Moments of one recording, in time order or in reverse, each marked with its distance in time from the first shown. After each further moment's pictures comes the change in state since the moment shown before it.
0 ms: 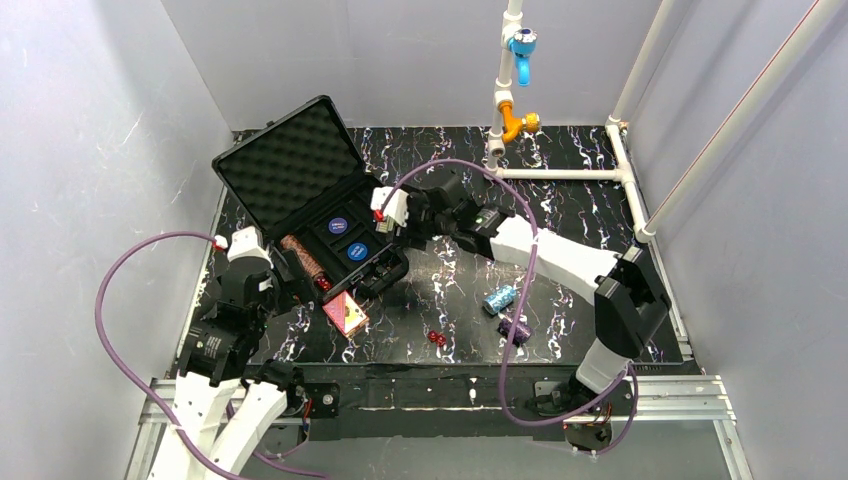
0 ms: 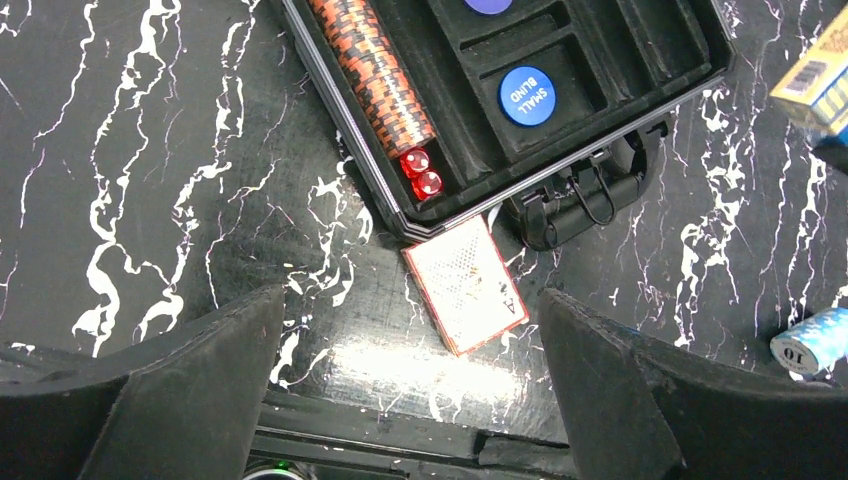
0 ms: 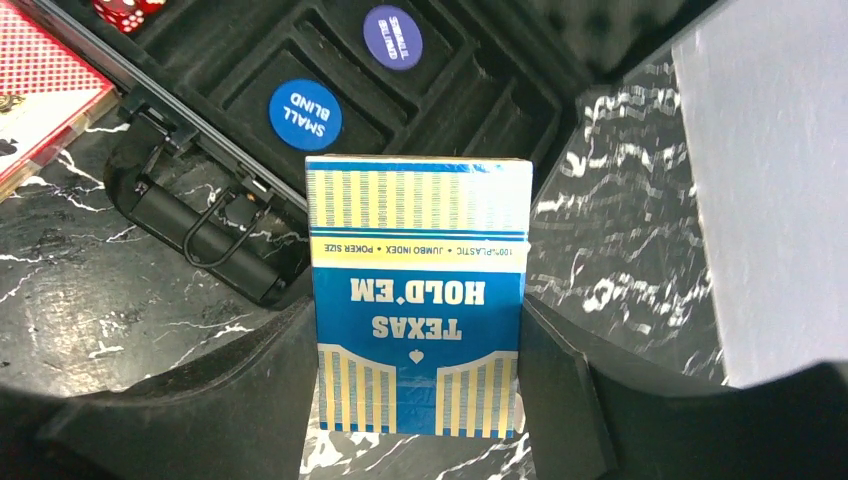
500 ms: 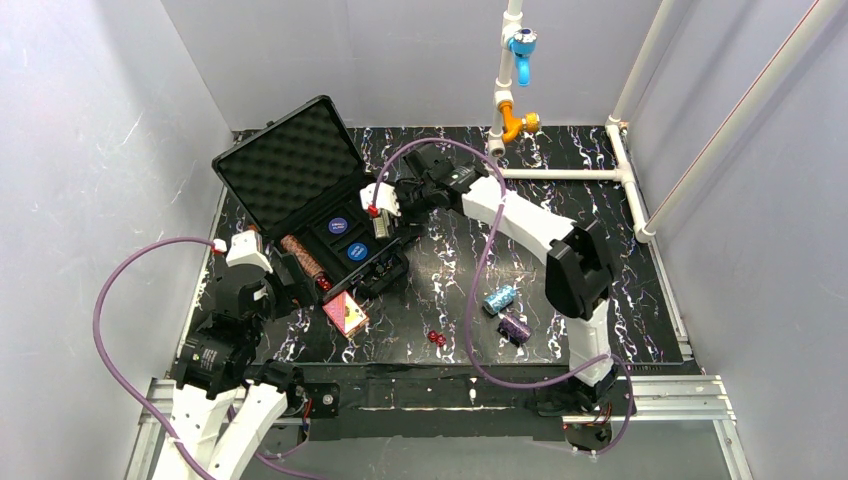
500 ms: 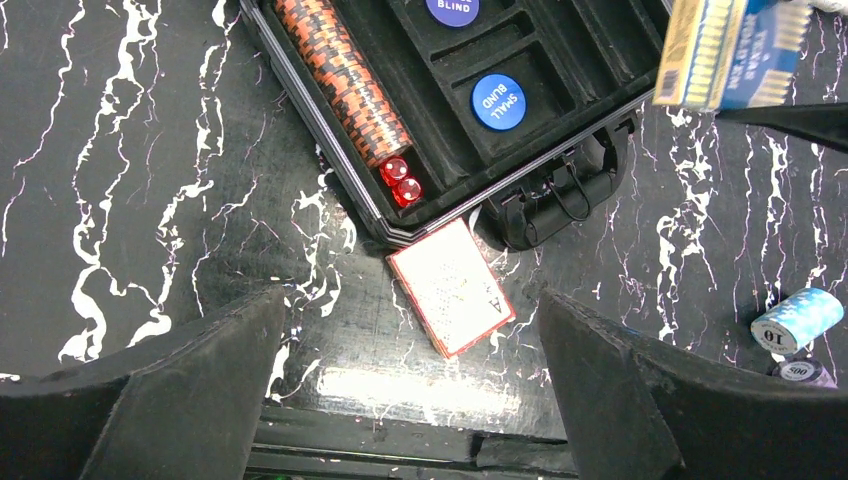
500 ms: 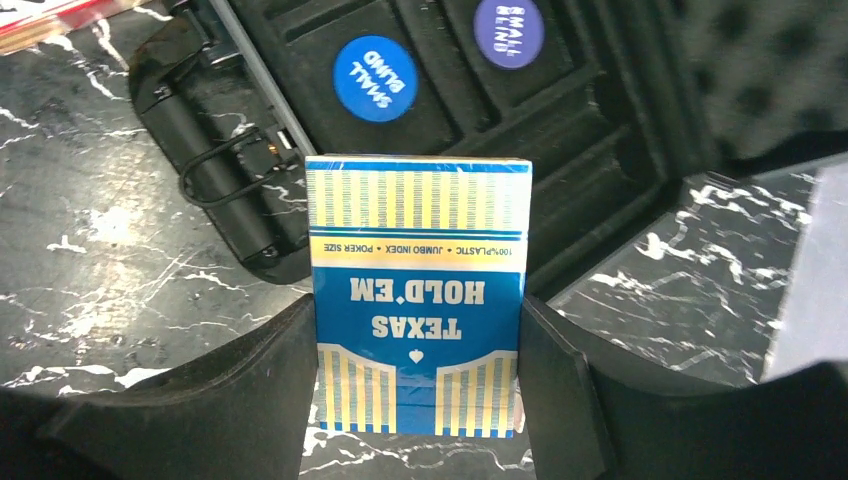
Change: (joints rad) left arm 0.000 -0.070 -0.016 0.024 0.046 0.045; right arm -0.097 0.309 0.455 -0.434 -0.323 -0.354
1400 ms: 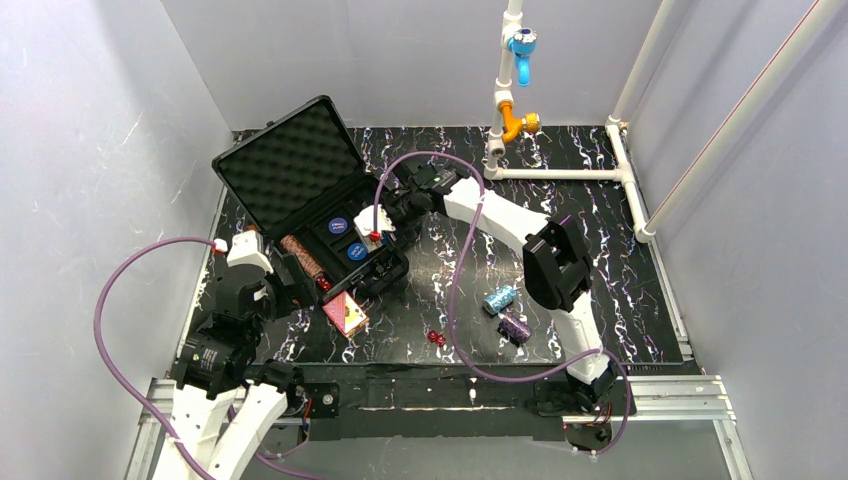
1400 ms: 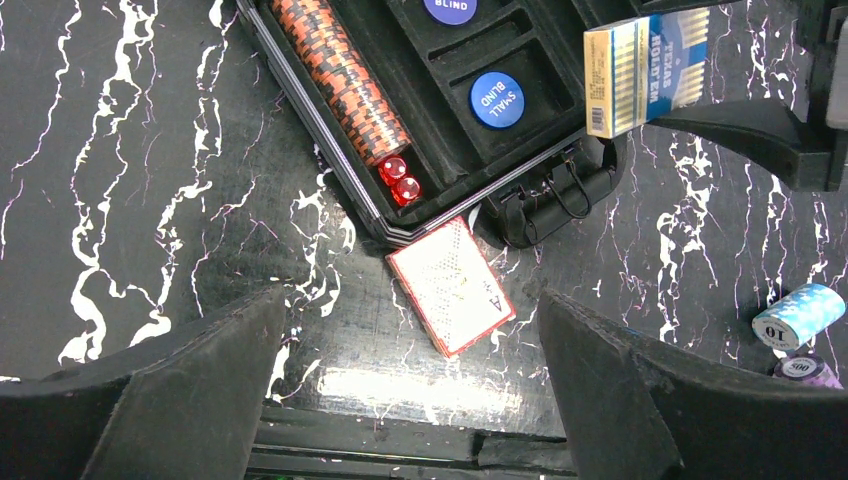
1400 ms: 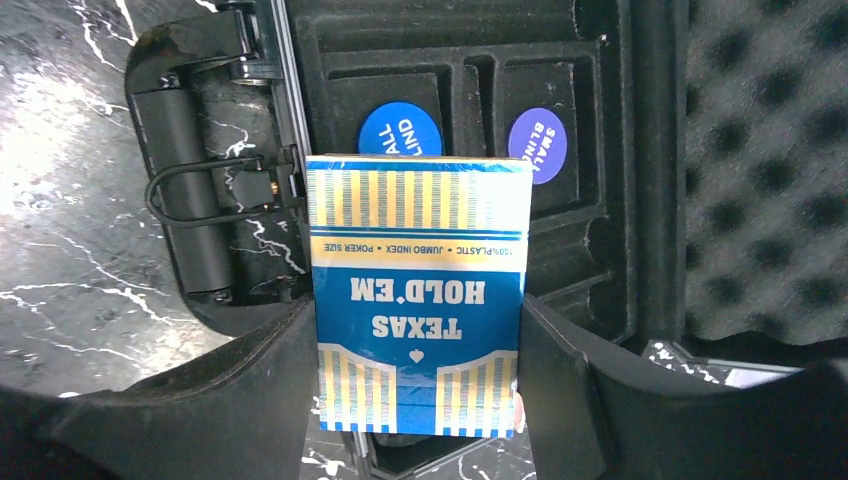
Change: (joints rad) left arm 0.000 -0.002 -0.004 0.004 0.008 0.008; right arm 0.019 0.166 0.132 -0.108 -0.153 -0.384
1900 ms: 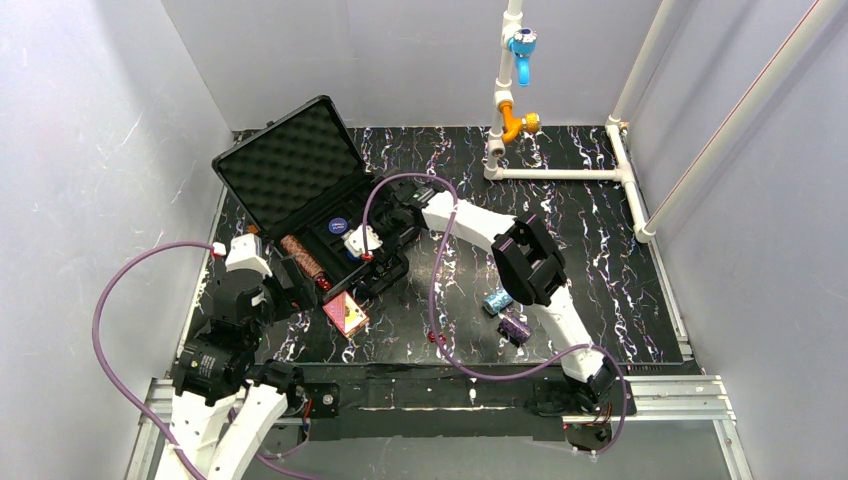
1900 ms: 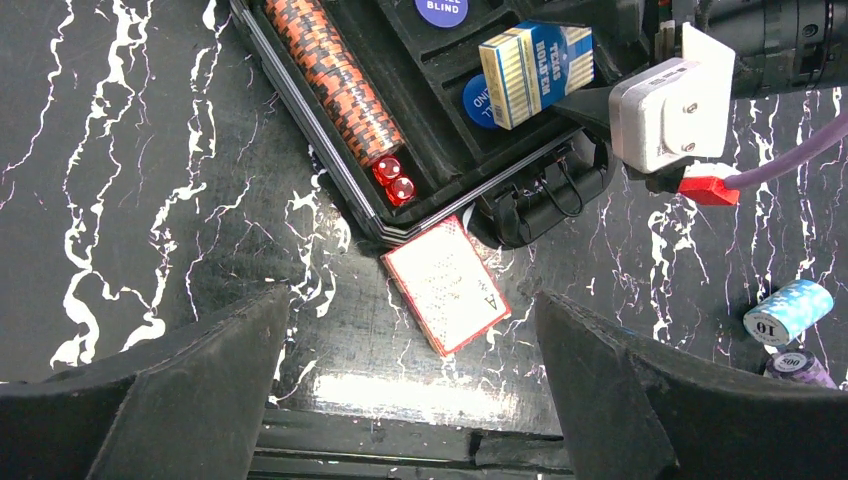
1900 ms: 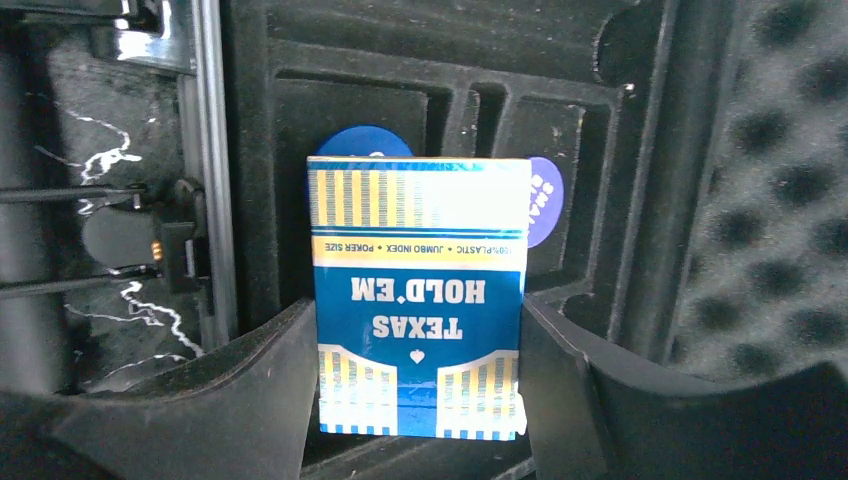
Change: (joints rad) left arm 0.000 -0.034 -0.011 0.000 0.011 0.000; right arm 0.044 0.174 0.047 0.160 0.055 -0.194
